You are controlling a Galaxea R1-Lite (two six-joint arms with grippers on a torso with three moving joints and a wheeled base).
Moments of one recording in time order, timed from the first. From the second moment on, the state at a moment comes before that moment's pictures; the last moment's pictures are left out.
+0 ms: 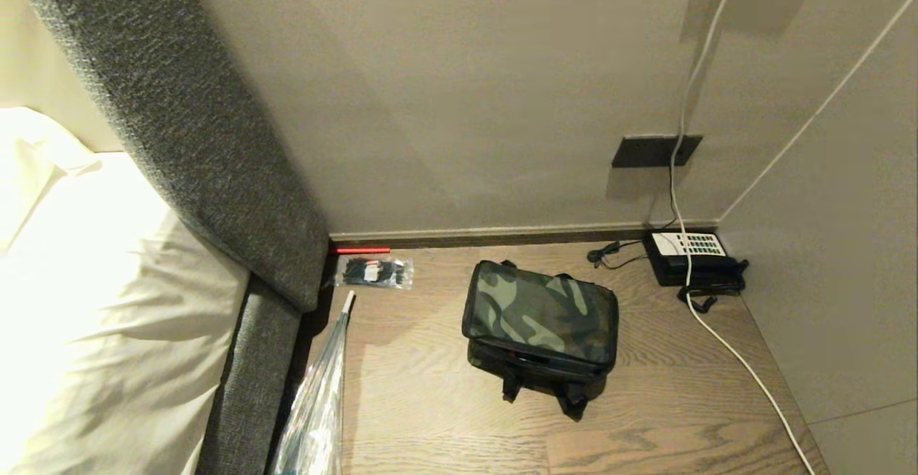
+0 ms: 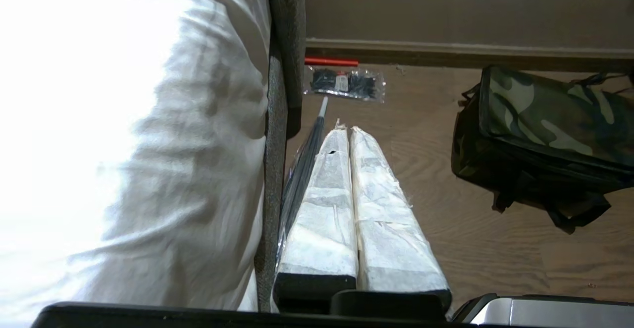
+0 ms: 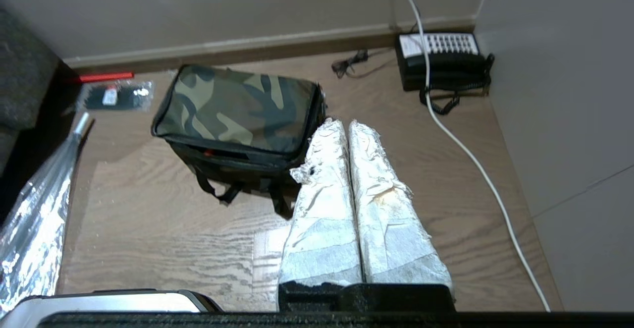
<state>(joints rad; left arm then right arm) 0.00 0.00 0.00 0.01 0.01 -0.01 0.00 0.00 0.00 -0.03 -0.01 0.05</state>
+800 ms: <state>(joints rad) 0.00 0.00 0.00 0.01 0.01 -0.01 0.00 0.00 0.00 -0.03 -0.01 0.05</state>
